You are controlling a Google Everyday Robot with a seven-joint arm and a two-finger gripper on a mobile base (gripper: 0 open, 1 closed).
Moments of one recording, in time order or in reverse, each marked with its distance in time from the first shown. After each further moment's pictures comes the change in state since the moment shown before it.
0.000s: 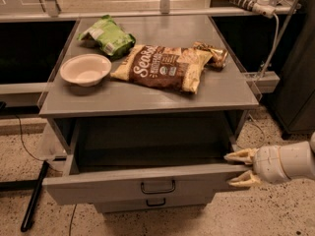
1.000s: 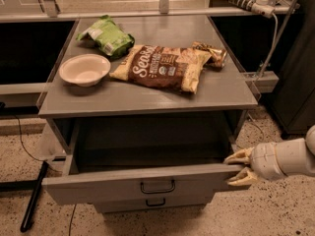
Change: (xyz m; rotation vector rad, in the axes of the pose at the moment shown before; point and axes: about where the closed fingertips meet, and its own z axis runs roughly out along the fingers) arm -0.004 -0.008 0.002 0.014 0.026 -0.009
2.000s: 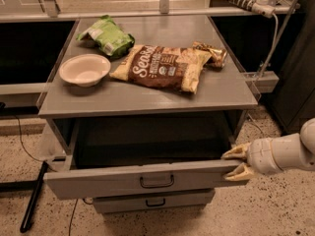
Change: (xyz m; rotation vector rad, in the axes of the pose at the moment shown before) arm -0.001 -0.014 0.008 0.000 0.001 -0.004
